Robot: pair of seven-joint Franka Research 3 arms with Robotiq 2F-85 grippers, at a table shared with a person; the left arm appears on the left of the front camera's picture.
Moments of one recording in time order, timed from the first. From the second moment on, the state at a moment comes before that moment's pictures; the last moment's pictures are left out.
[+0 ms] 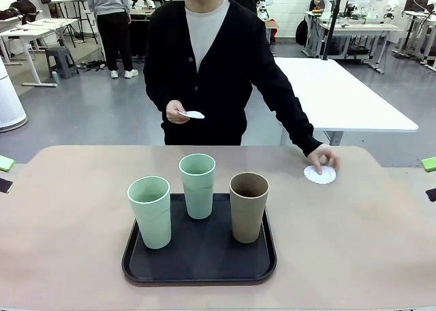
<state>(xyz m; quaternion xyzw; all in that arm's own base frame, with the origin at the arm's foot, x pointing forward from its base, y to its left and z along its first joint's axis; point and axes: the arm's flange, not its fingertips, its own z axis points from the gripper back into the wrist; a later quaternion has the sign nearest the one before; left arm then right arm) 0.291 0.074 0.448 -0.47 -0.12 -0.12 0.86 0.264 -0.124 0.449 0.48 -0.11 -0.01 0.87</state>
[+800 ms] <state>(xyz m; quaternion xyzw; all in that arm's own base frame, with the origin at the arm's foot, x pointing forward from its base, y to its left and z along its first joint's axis) 0.291 0.074 0.448 -0.47 -0.12 -0.12 0.86 0.266 -0.119 0.453 0.47 -0.11 0.03 0.88</state>
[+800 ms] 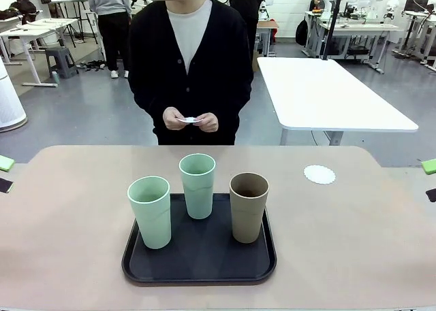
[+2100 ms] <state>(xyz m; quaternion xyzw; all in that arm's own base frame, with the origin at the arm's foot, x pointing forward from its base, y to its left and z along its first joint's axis) 0.291 0.074 0.448 -0.47 -0.12 -0.12 0.86 0.385 0.071 0.475 0.18 -0.08 0.52 0.83</state>
